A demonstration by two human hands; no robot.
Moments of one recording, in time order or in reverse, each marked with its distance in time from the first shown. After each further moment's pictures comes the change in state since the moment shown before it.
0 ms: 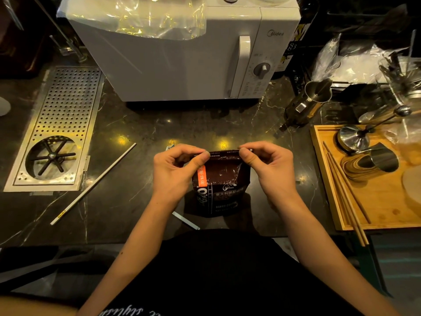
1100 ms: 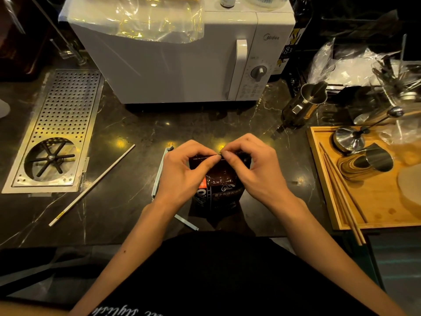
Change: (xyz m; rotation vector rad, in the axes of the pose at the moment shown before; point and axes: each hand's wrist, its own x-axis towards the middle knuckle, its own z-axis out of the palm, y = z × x) left_hand 0.000 0.014 0.008 0.367 -0.144 0.249; right_hand -0.001 -0.014 0.009 -0.452 -0.183 -0.393
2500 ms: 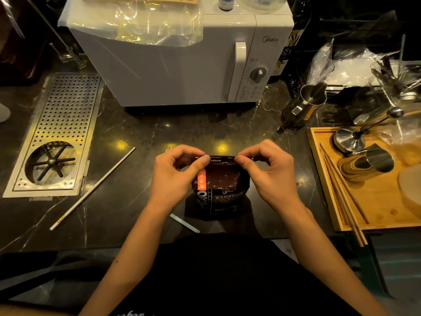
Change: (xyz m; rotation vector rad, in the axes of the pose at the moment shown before) left_hand -0.004 -0.004 -0.009 -0.172 0.062 -0.239; right_hand -0.011 0.014 -0.010 0.051 0.154 0.137
